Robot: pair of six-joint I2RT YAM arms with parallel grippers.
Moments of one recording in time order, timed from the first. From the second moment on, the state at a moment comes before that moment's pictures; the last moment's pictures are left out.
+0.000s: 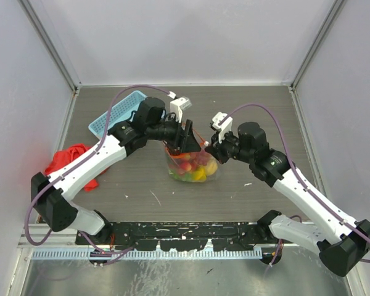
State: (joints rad) left arm -0.72 1.43 1.36 -0.44 0.50 -0.35; right arm 0.61 0.97 0.93 -0.37 -0.26 -0.07
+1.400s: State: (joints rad) left arm -0.75 1.39 1.17 -0.14 0.56 -0.28; right arm 0.49 0.97 0.89 -0.34 -0.55 -0.17
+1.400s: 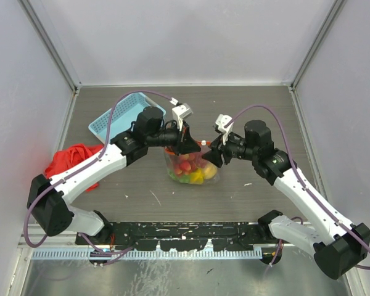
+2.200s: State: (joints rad) left arm -0.75 1.34 1.15 -0.10 0.56 -0.24; right arm 0.43 1.03 0.88 -0.23 -0.73 -0.18
